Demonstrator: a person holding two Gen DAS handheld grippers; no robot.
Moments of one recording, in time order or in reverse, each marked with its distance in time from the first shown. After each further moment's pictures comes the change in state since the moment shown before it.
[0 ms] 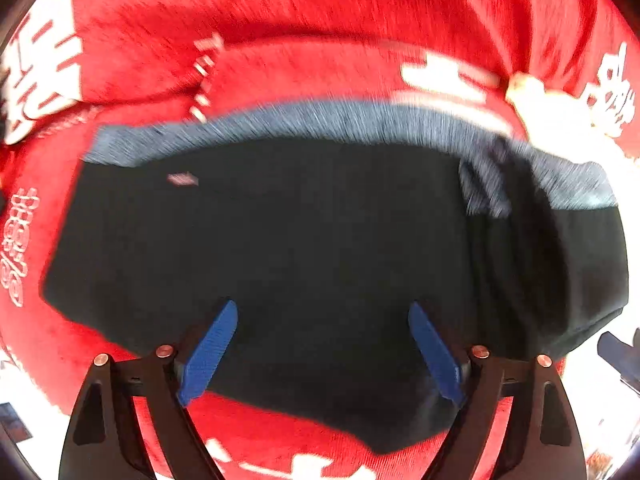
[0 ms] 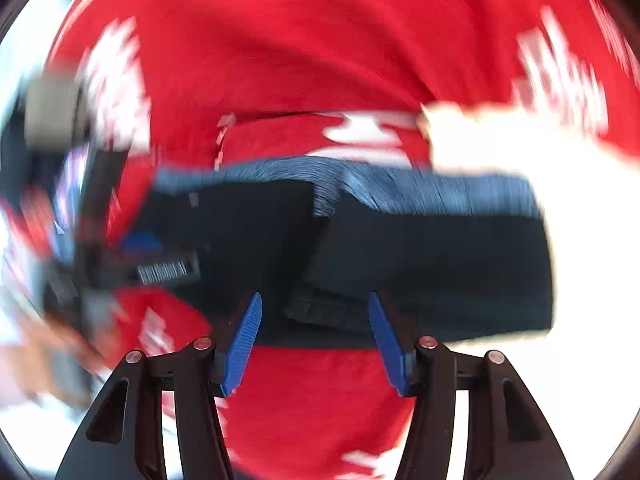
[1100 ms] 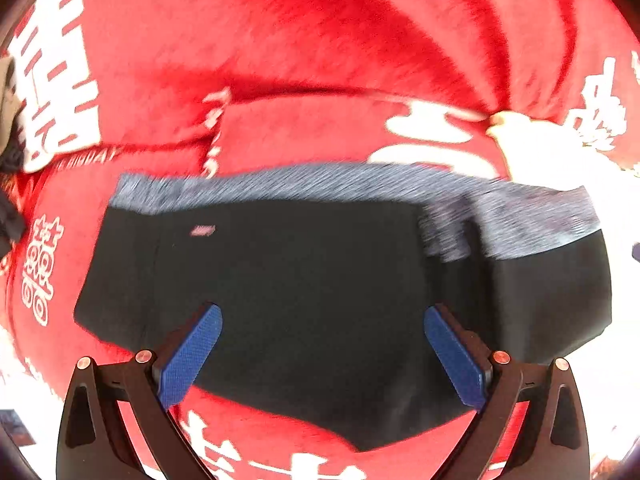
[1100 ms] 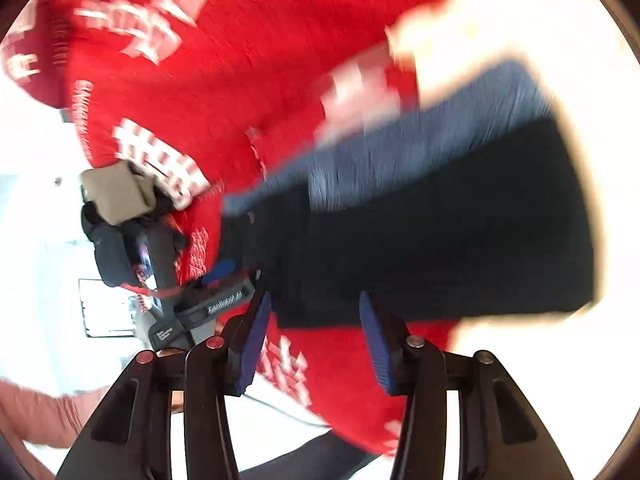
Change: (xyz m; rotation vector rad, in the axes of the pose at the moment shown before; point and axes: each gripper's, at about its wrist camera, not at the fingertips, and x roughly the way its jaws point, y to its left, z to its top) left arm -0.049 -0.011 0.026 0.021 -0.119 0.016; right arm -0.024 -0.109 0.040 0.170 0.112 0.388
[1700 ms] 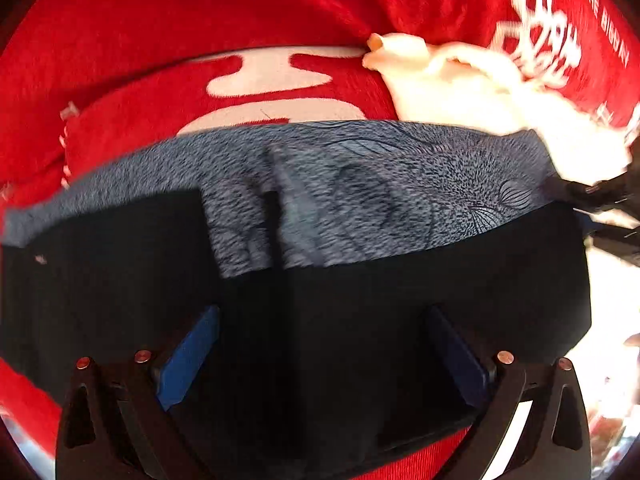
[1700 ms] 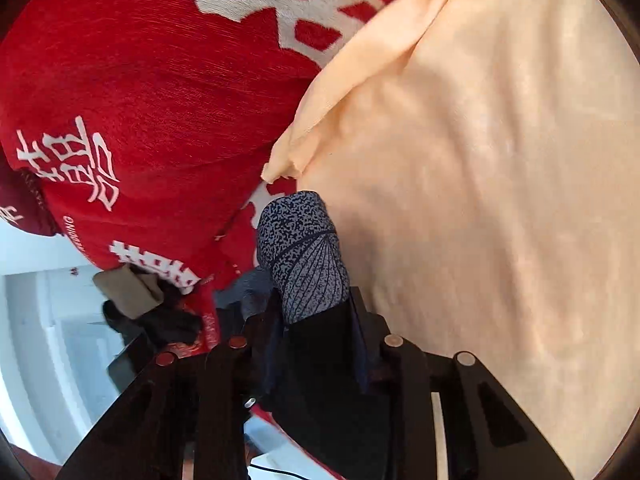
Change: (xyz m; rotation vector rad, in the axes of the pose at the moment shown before) left arm 0.054 -0.106 -0.007 0.120 0.086 -0.150; right arm -0.015 -0.121 0.076 0.294 -0.062 0.048
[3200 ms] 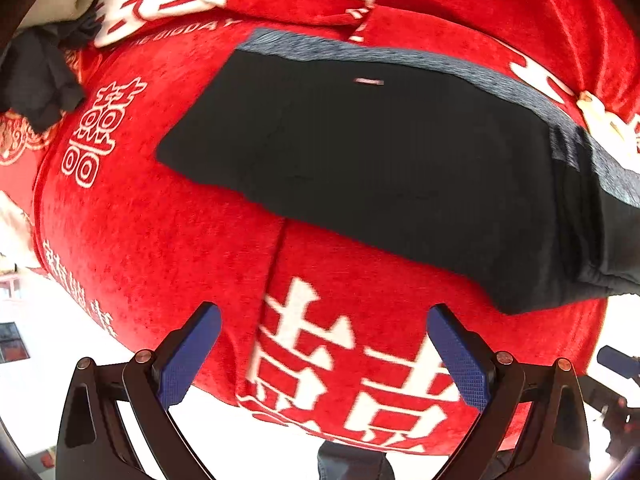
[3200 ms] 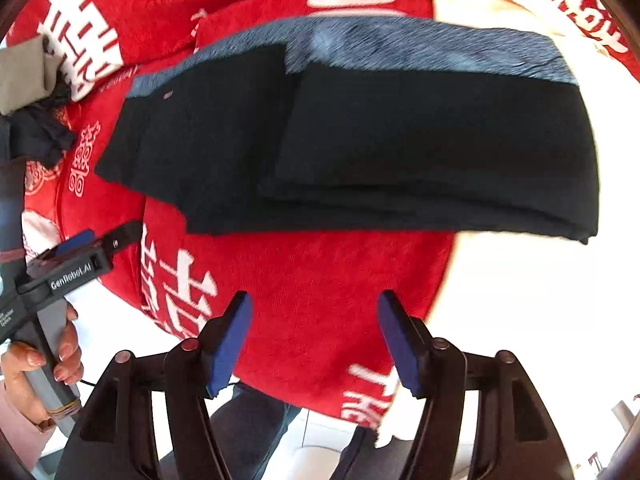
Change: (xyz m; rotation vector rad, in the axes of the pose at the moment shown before) left arm -0.088 0.187 -0.138 -0.377 0.093 0.253; right arm 0.129 0.138 -0.206 -0.460 0.298 -0.578
